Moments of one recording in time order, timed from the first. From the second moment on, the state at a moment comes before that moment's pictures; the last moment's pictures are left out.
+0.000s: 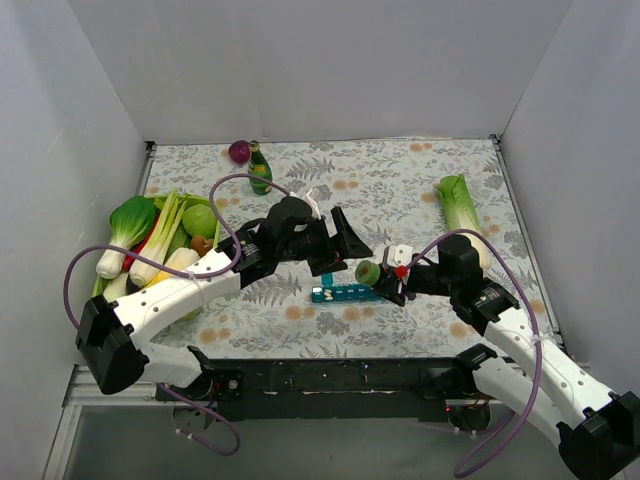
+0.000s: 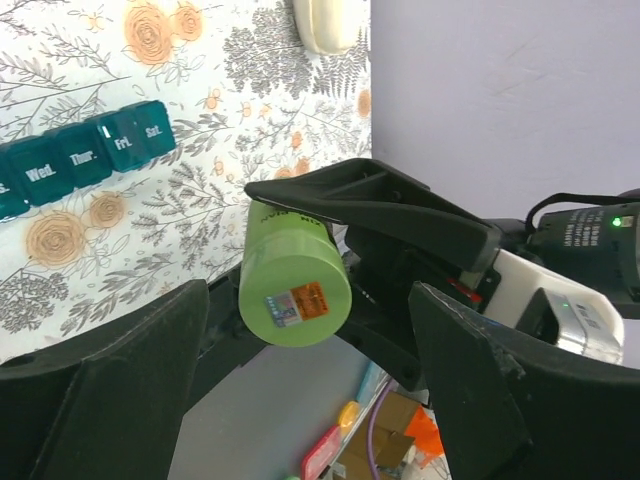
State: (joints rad) left arm -0.87 1.32 1.11 -0.31 0.23 -1.13; right arm 0.54 0.77 0.55 -0.23 -0.71 -0.55
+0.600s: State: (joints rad) left arm -0.92 1.39 1.11 -0.30 0.24 -1.14; right arm 0.54 0.77 0.55 -0.23 -0.70 -0.53
